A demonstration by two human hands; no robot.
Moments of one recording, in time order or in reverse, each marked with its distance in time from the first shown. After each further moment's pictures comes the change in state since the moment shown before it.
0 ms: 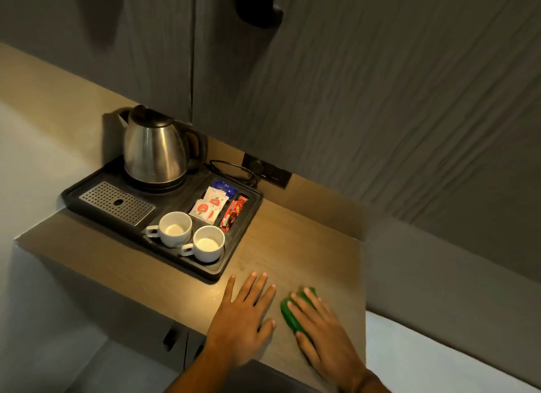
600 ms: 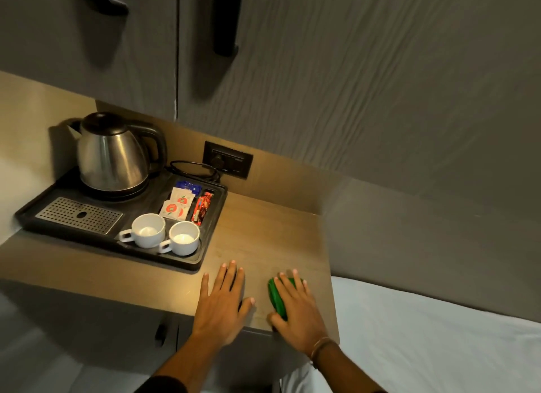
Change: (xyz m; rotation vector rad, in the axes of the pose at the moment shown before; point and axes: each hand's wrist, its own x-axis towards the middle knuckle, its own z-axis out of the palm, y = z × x) left_hand -0.027 0.005 -0.018 0.022 -0.035 -0.049; right_hand -0.023 -0.071 -0.006 0.035 0.011 0.412
